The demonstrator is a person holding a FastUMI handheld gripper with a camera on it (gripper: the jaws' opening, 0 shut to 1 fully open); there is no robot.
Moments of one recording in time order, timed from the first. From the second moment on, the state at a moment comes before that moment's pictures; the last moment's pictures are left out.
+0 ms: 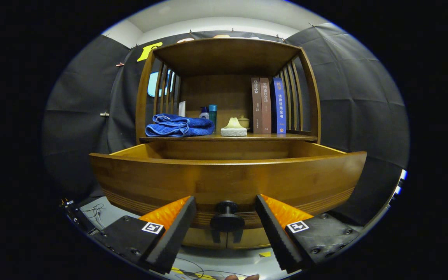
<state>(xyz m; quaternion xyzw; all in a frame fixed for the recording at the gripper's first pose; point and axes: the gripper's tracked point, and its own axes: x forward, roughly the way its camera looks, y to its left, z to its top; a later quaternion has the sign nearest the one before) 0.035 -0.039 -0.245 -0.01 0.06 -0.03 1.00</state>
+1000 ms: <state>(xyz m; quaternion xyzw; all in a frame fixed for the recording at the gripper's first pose) 0.110 -0.041 -0.238 -0.02 0.07 -0.03 1.00</state>
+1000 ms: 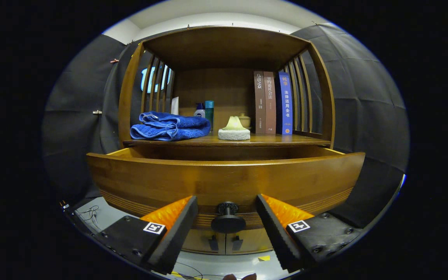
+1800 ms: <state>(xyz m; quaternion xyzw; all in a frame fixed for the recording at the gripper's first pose) 0.194 -0.046 -0.241 -0.03 0.08 -0.04 1.00</state>
